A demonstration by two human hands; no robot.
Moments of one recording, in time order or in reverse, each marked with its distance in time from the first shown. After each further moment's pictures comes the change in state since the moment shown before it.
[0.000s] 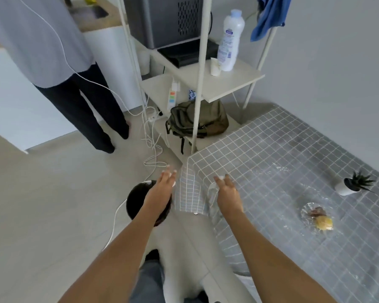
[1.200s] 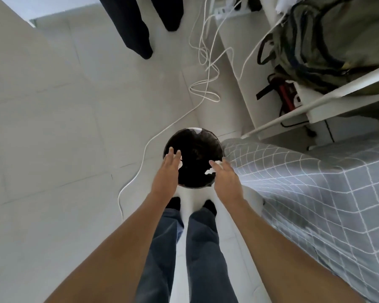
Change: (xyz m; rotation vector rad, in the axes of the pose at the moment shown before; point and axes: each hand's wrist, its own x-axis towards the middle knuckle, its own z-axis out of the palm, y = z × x) left_hand 0.042 -0.268 0.173 -0.321 -0.220 -0.564; right_hand 0.166 -0.141 0.298 -0.103 -0.479 -0.161
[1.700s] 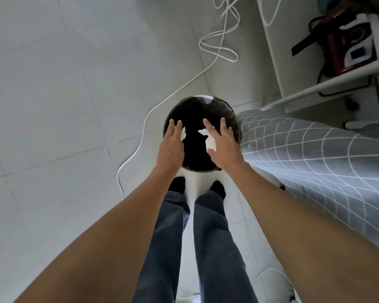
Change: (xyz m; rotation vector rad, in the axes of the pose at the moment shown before) left_hand 0.069 -0.023 0.068 -0.177 0.047 -0.178; right_hand 0.104 0.021 0.072 0.023 -0.185 -0.069
